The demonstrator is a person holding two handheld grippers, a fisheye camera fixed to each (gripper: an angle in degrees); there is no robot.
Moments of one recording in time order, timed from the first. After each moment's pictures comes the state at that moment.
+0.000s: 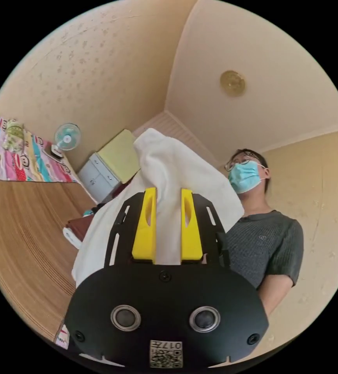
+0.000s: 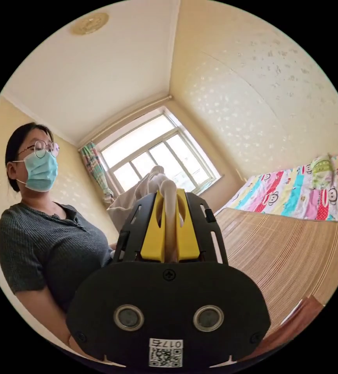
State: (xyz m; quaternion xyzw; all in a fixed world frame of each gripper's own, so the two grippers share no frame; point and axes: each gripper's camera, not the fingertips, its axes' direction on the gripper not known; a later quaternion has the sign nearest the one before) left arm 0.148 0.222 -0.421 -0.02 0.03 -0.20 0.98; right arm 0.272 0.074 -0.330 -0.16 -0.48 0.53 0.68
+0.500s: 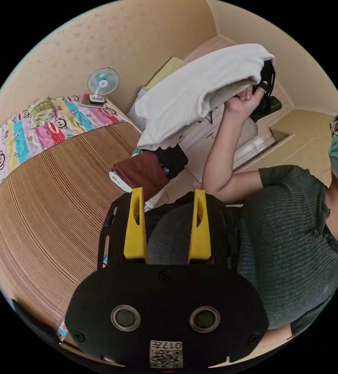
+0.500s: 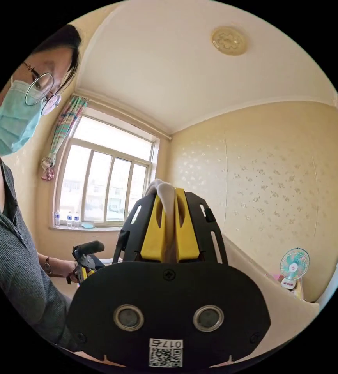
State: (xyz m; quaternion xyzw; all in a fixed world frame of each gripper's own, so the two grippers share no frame) left arm 0.117 0.250 -0.148 -0.31 -0.11 -0.17 0.93; right arm 0.279 -0.135 -0.357 -0.01 -0.26 0.31 0.91
